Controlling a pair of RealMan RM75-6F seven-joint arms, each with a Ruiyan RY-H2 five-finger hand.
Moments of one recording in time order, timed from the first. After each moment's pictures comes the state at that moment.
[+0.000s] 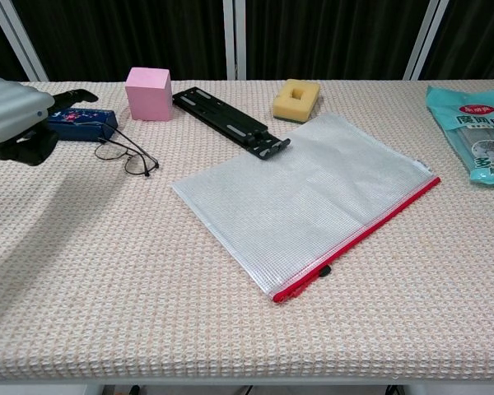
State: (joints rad) left arm -0.56 -1.55 -0.12 -1.34 1.22 1.11 0.54; right arm -0.05 -1.10 0.08 -1.56 -1.54 1.65 0.06
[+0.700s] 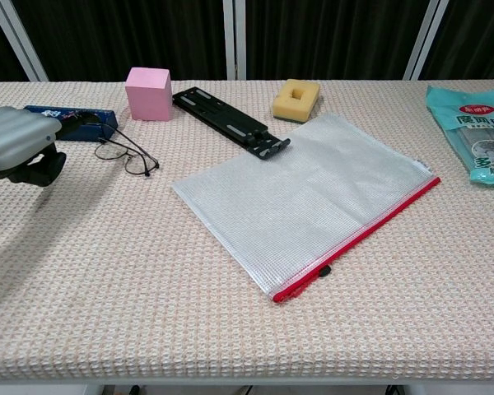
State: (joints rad) left arm -0.56 -1.65 -0.11 -1.19 1.24 1.08 0.41; right arm -0.05 -1.09 0.08 -1.57 -1.53 1.64 0.04
